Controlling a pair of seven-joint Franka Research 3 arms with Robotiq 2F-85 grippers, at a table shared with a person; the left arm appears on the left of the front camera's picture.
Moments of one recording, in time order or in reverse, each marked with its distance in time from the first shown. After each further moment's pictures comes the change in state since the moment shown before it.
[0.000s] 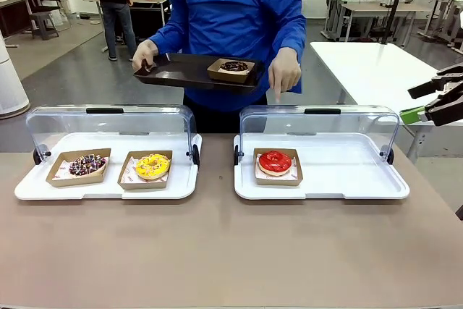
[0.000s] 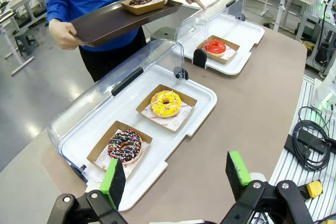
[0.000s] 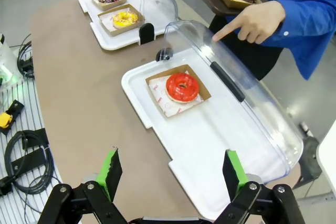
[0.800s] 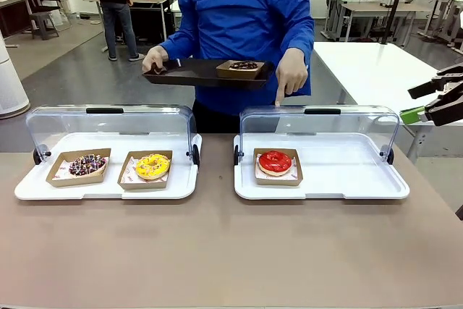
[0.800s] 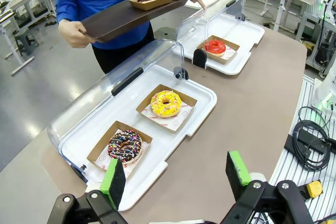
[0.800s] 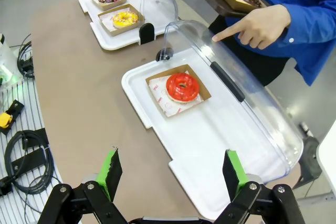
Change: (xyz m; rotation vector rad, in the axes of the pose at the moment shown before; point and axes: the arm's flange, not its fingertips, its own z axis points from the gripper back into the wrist) left arm 0.000 0.000 0.000 0.000 0.000 0.000; right arm 0.000 0.000 0.000 0.000 0.000 0.000
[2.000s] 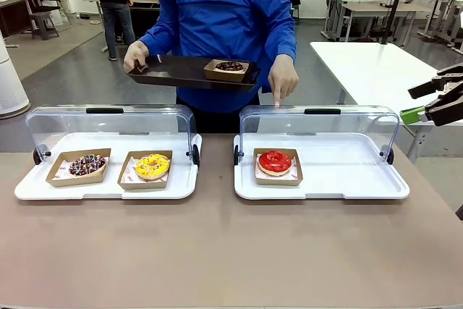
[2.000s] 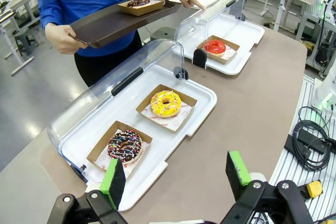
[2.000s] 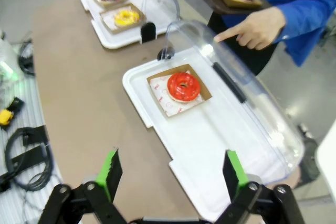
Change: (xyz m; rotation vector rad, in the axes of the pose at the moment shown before) left arm 0.000 0.000 0.000 0.000 0.000 0.000; right arm 0.008 0.006 -0.006 0.010 0.020 0.034
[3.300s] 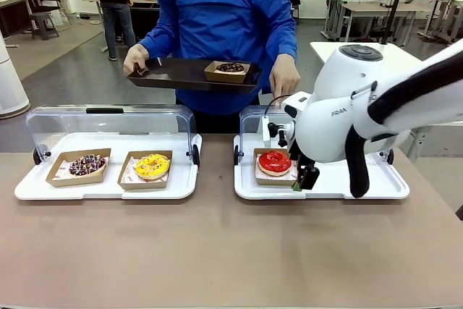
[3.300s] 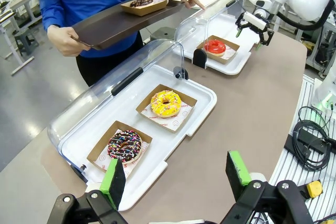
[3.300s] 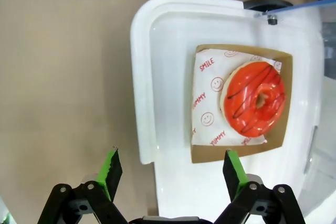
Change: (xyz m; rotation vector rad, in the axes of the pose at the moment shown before) left arm 0.000 0.000 0.000 0.000 0.000 0.000; right arm 0.035 0.045 -0.308 0.153 0.598 0.475
